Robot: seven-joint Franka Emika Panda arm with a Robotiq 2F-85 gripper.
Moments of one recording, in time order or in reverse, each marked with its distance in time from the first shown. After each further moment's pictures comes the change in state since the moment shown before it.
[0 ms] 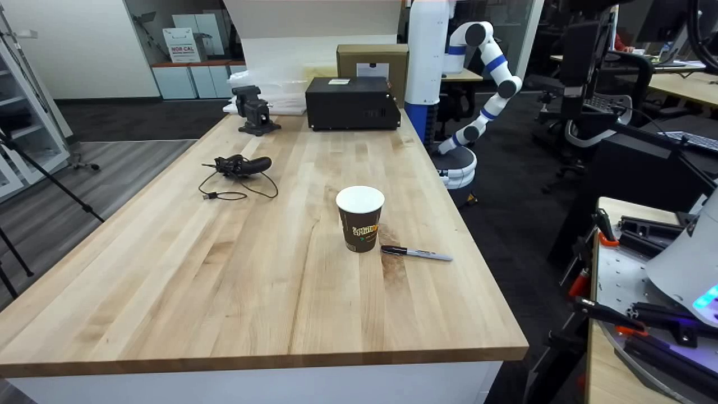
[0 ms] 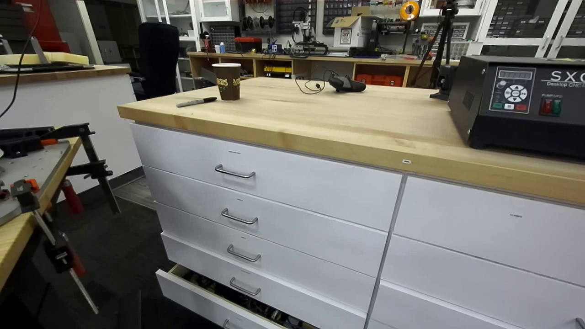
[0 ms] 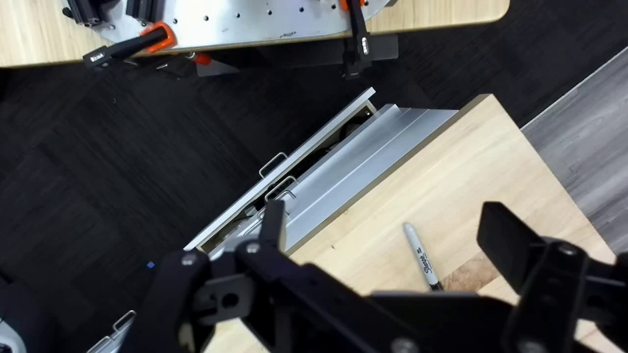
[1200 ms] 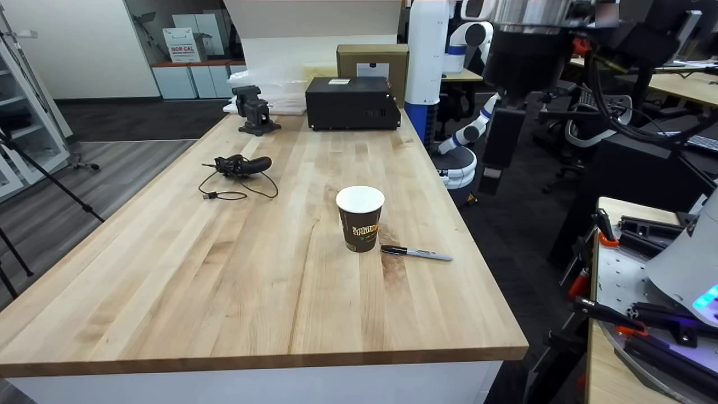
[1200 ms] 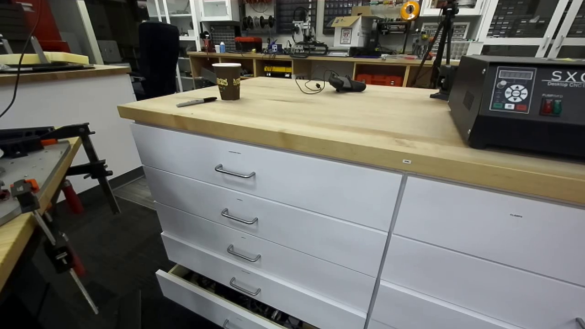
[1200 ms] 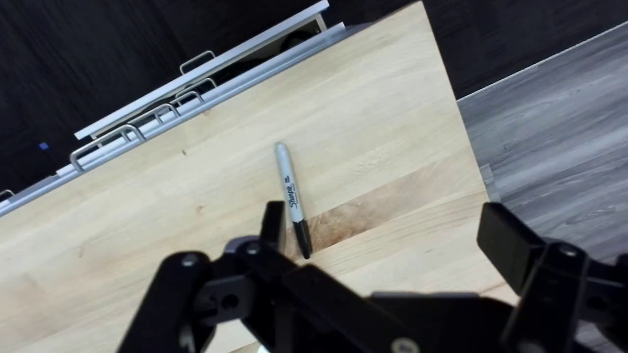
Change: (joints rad) arm 0.126 0.318 0.151 0.021 0.015 0.501 -0.010
